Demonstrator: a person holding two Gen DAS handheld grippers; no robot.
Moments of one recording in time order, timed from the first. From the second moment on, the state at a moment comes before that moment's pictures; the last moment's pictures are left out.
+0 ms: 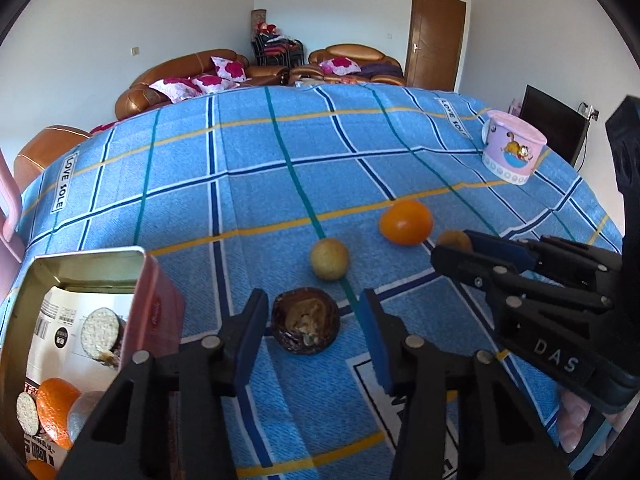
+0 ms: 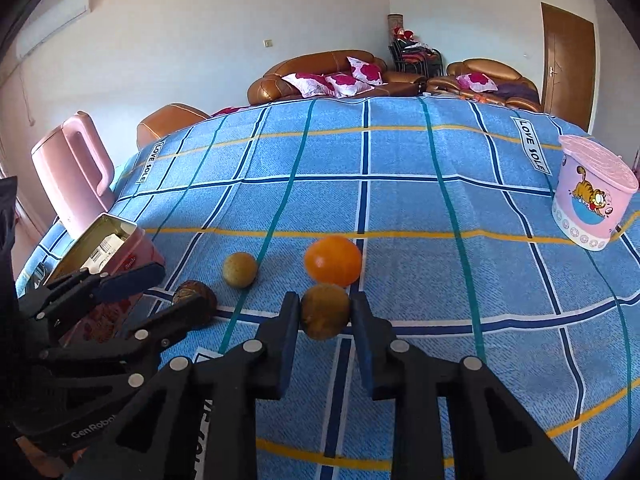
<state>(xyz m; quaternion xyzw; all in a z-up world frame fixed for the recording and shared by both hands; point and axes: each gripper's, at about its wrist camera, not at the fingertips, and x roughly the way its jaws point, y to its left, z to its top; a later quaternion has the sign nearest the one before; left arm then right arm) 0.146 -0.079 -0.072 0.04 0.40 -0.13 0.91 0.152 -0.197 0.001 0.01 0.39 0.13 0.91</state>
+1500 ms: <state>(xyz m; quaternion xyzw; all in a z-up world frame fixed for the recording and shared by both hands) 0.131 -0.053 -0.053 -0.01 0.33 -0.10 0.94 0.132 -0.188 0.017 -0.01 0.33 0.18 0.93</state>
